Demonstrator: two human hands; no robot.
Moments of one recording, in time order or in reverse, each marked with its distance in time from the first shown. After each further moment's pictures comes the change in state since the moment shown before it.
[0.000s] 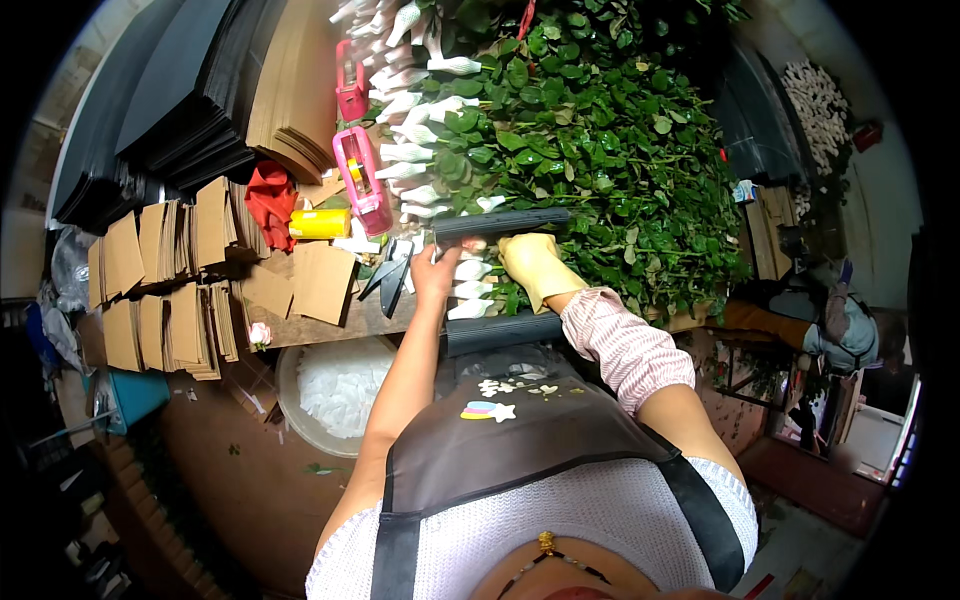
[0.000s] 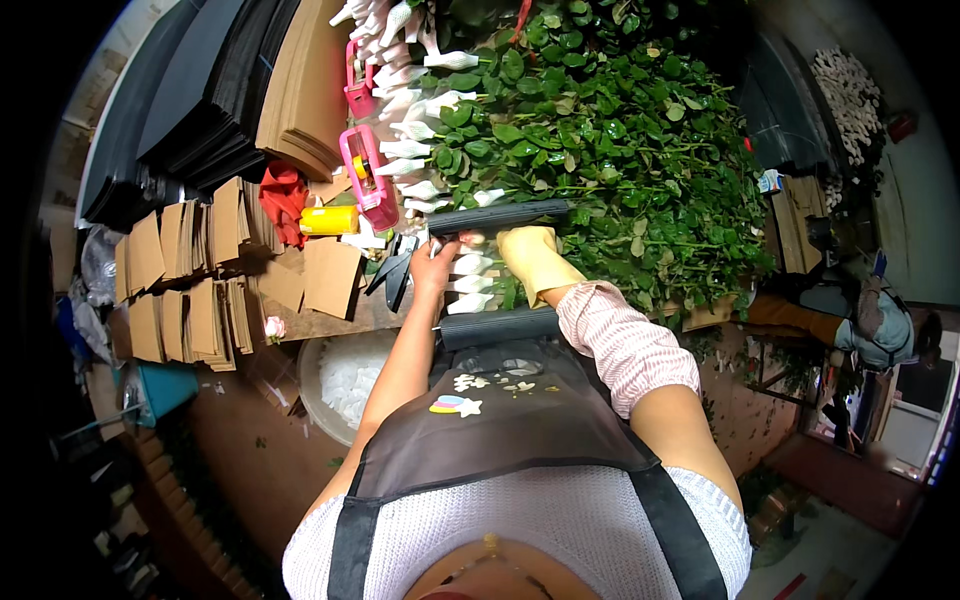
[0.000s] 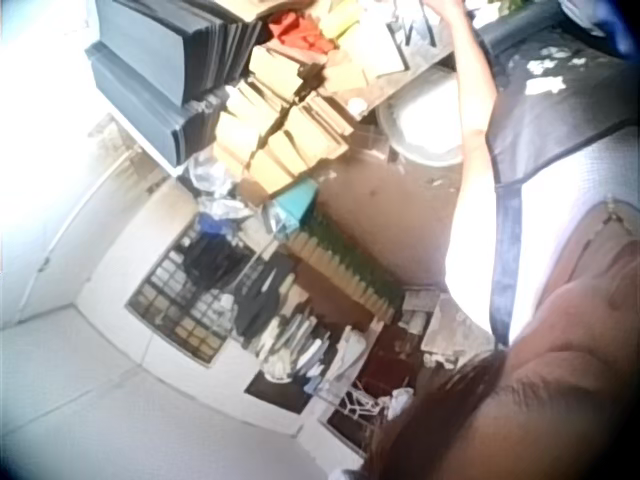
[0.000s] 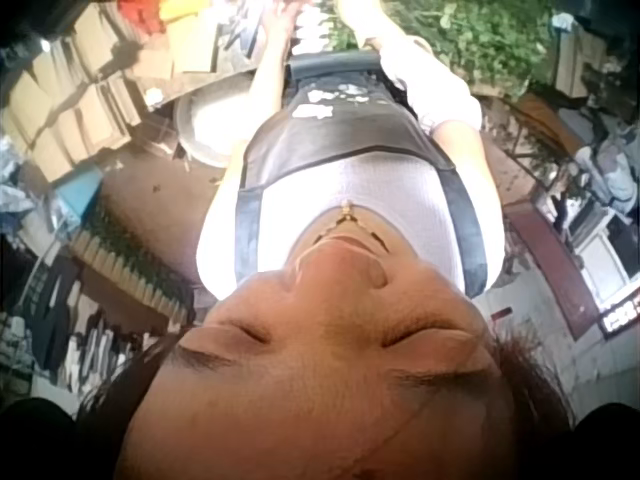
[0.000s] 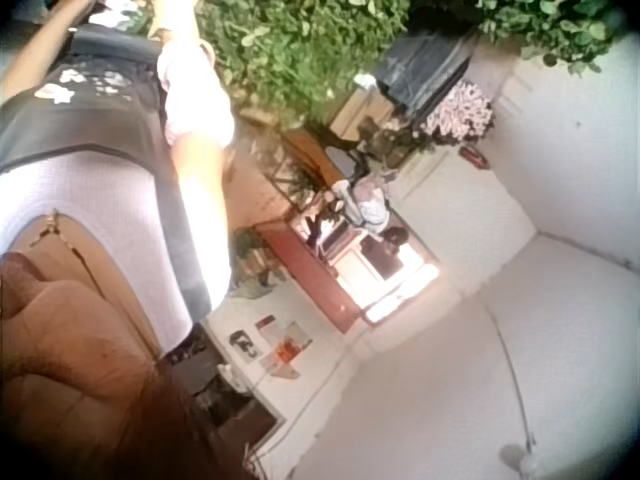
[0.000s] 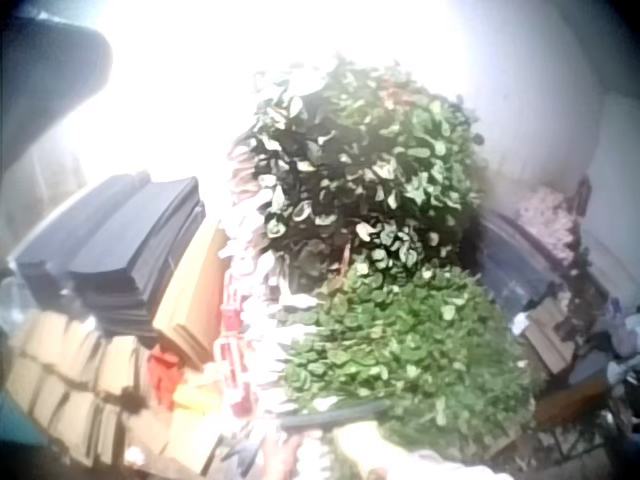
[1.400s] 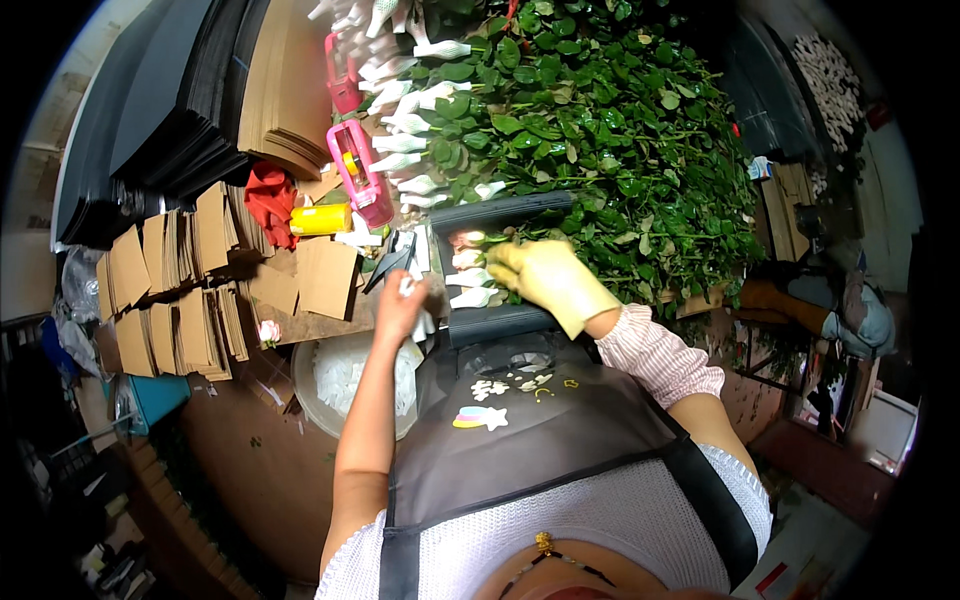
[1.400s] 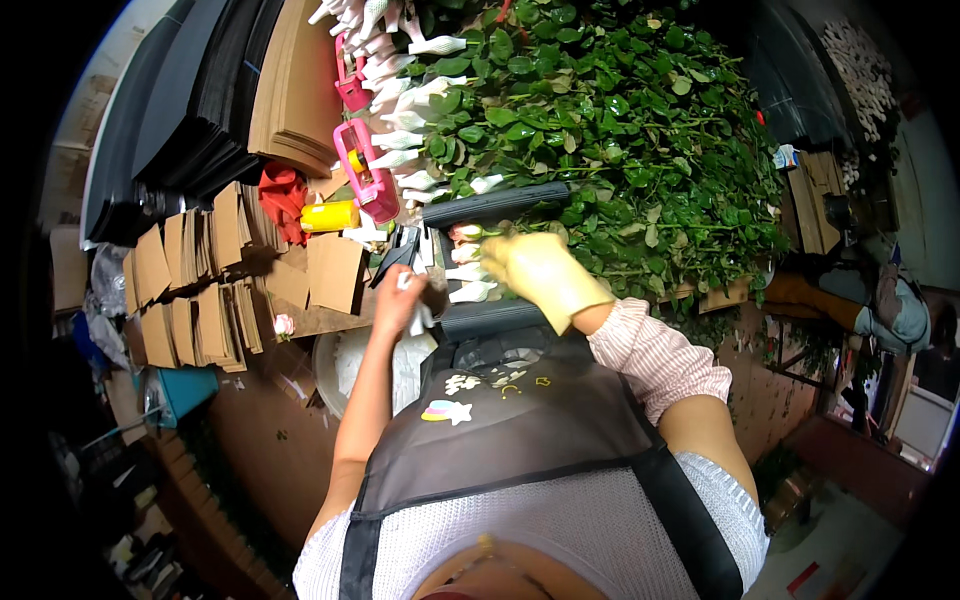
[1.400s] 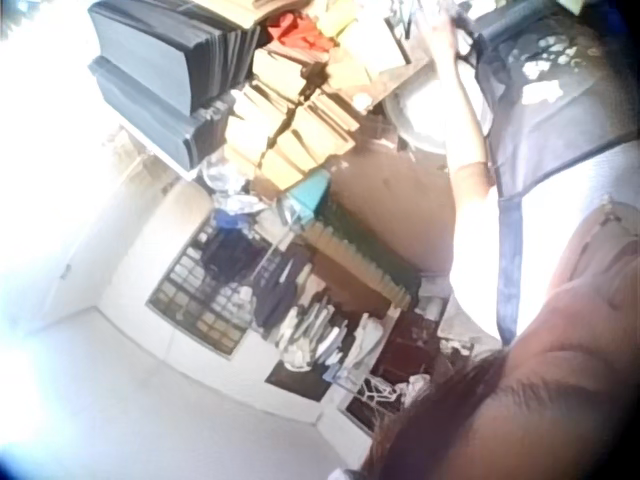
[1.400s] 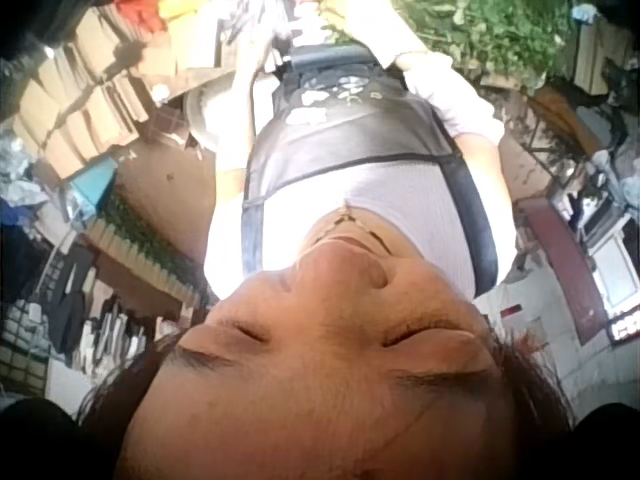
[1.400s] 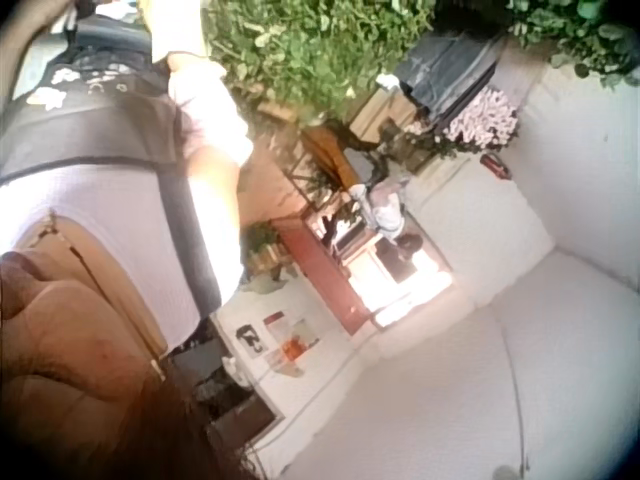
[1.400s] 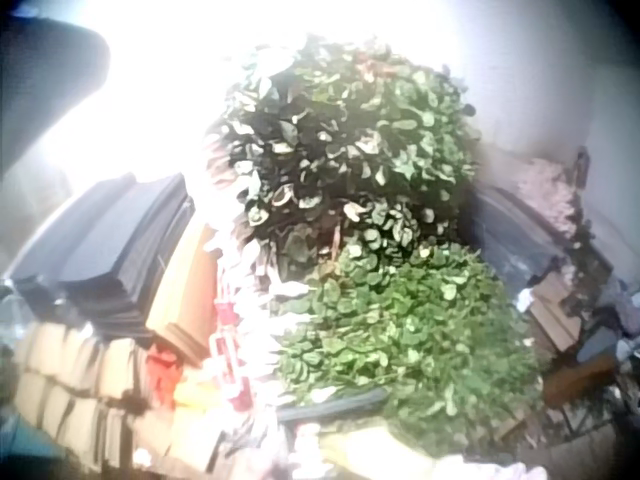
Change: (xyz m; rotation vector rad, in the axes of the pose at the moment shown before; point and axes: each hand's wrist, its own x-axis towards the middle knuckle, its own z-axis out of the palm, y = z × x) left_hand -0.052 0.036 -0.094 0.375 -0.182 -0.020; right_hand -0.084 -0.009 -0.048 0.490 0.344 -0.239
